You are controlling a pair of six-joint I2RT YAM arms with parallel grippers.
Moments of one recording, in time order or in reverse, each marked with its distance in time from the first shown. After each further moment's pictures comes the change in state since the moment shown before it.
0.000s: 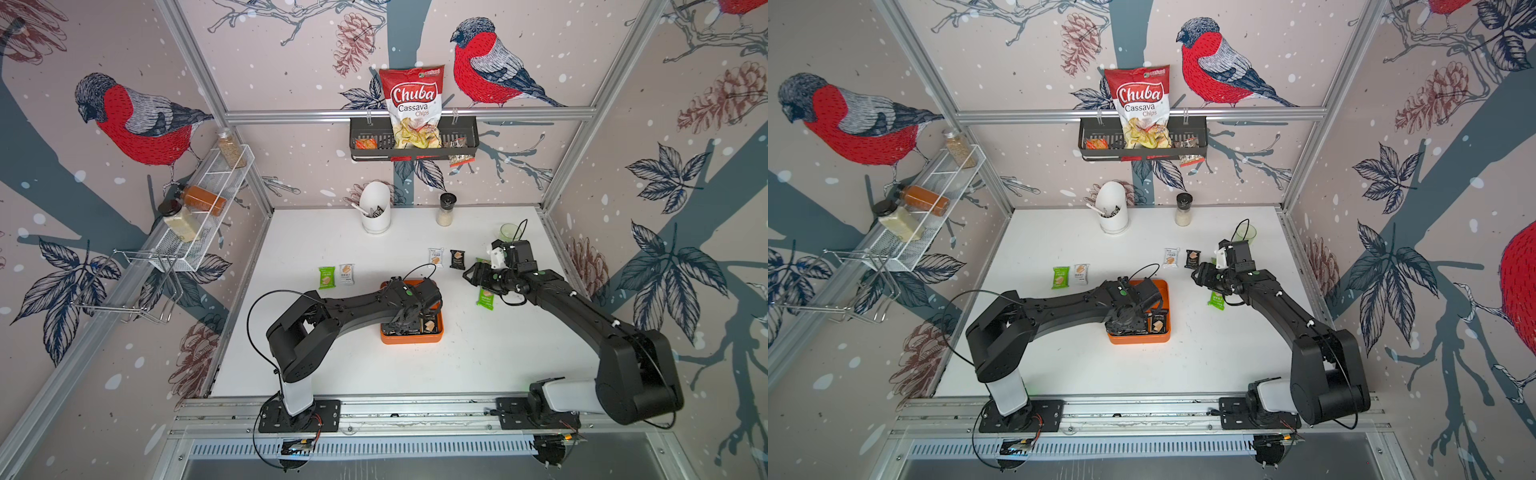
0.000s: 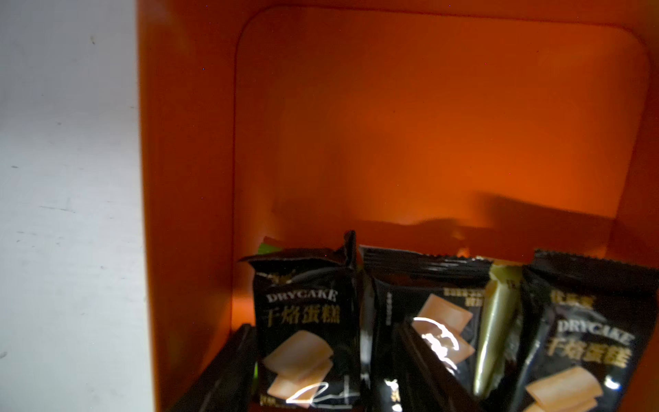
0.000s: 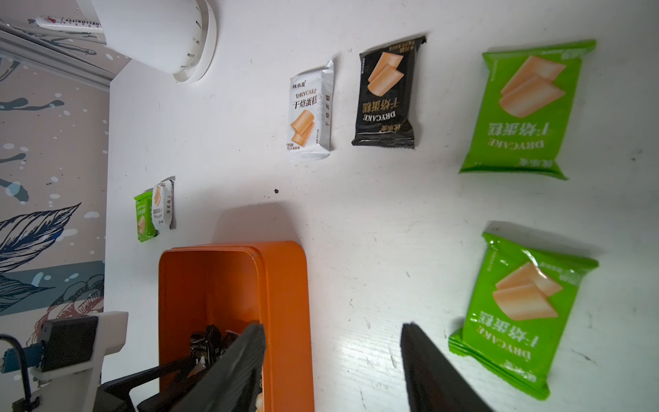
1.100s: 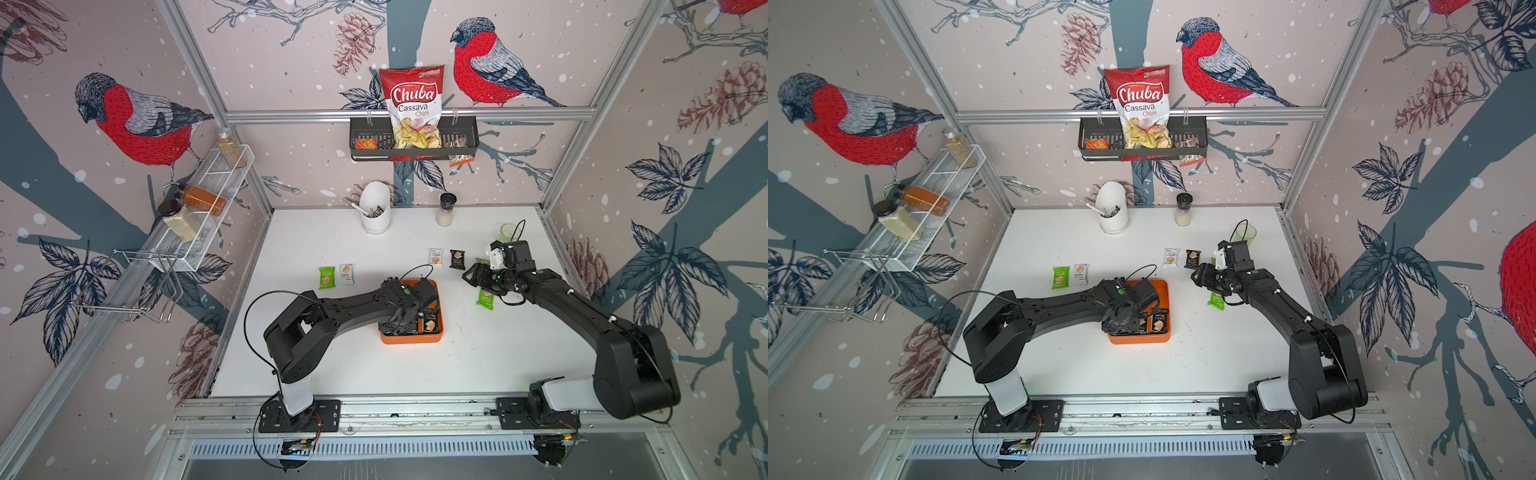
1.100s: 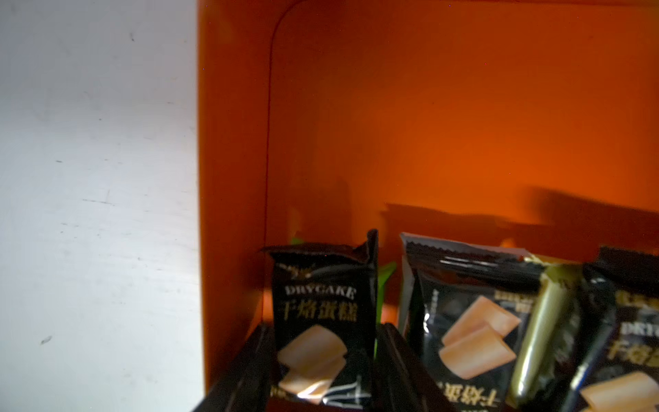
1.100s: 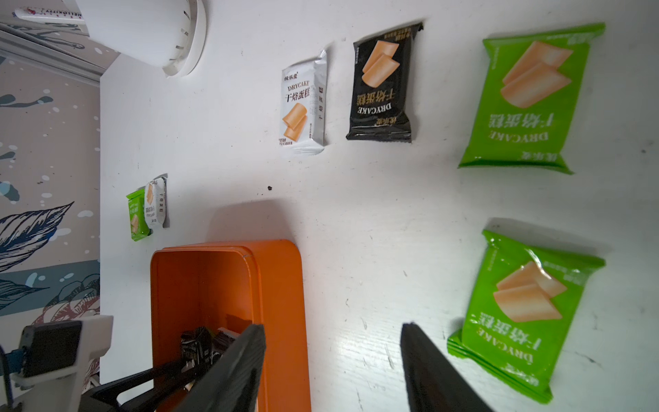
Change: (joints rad) left arm 0.007 -0.026 0.011 -0.077 -0.013 0.007; right arm -0.002 0.031 0.005 -0.001 -0.001 0.000
